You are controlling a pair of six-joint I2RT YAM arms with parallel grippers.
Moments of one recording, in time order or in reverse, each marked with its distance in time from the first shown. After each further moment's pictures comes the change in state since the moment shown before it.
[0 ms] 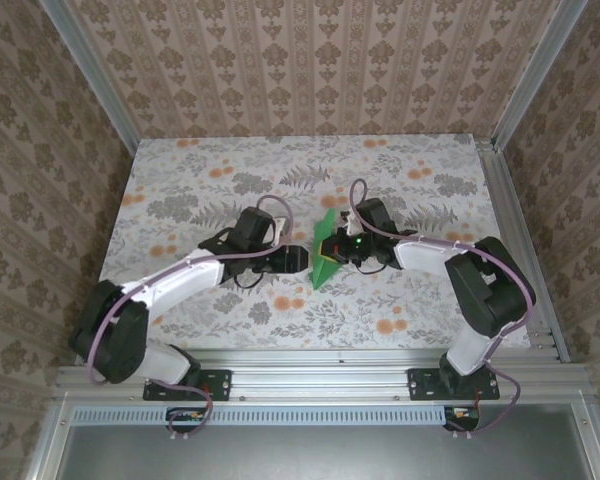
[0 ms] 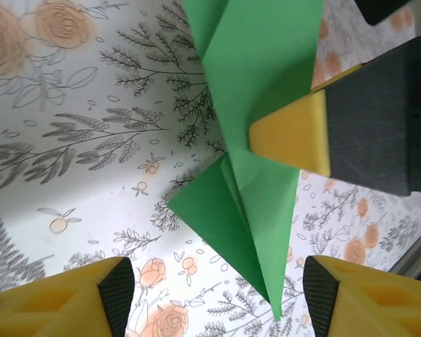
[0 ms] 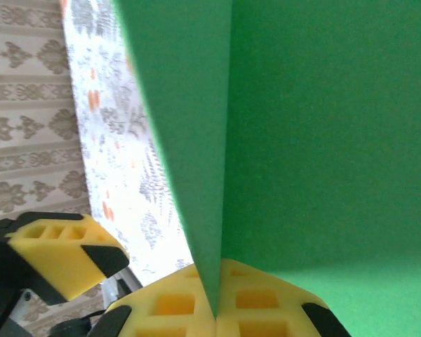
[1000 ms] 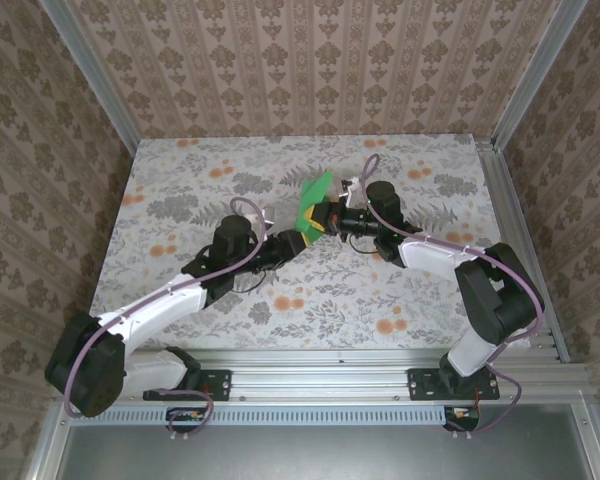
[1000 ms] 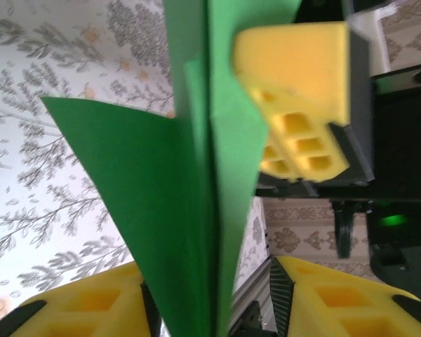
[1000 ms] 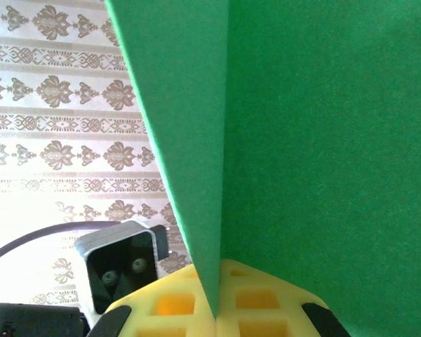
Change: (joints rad) left arm -0.008 -0.182 -0.175 0.462 0.095 -0.500; right arm -0.004 -0.054 0.019 0.449 -0.090 0.378
